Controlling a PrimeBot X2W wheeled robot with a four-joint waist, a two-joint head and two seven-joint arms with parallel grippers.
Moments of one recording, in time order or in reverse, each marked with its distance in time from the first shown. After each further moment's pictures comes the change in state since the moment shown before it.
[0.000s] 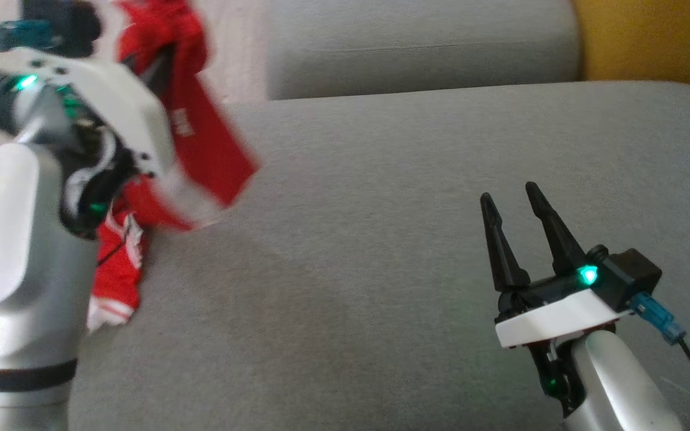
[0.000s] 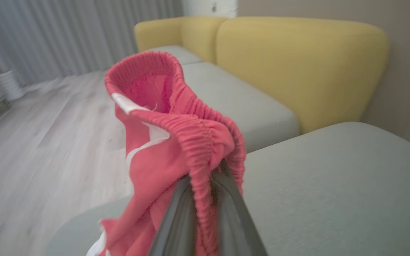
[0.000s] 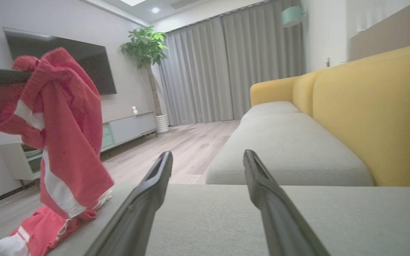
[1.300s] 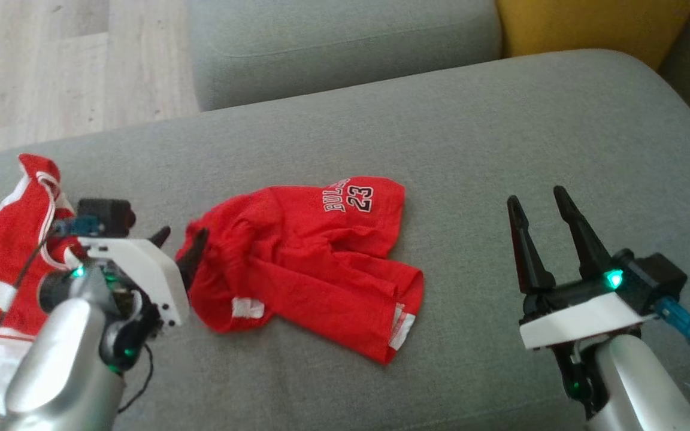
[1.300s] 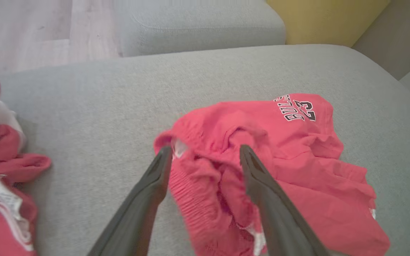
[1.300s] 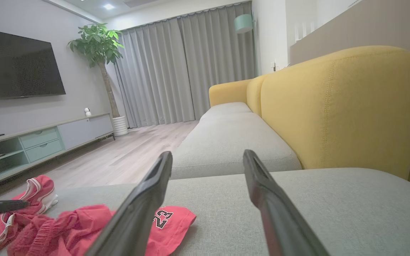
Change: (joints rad) left arm 0.325 -0.005 -0.072 0.229 -0.137 0.029 -0.201; right arm 0.018 -0.039 -0.042 -0.001 0.000 0.000 0.000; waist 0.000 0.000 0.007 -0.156
